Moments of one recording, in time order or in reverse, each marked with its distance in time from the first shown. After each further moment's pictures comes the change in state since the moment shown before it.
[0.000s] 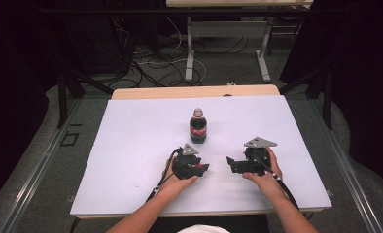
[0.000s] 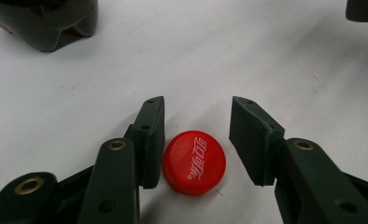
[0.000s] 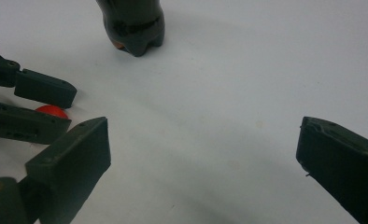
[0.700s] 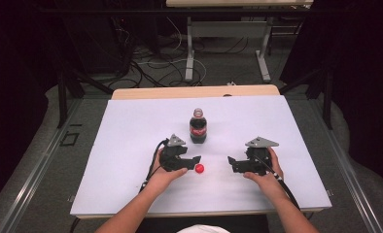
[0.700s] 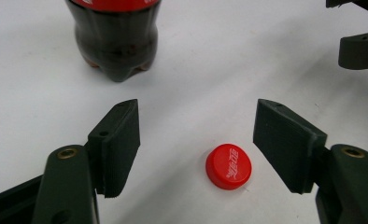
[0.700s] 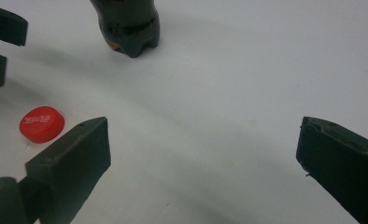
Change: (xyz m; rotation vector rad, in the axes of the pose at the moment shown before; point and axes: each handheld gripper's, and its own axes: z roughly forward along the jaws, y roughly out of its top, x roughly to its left) left arm 0.025 0.015 -0.045 -0.077 0.030 -0.039; right arm -0.003 0.000 -0.002 -0.007 -0.015 0.007
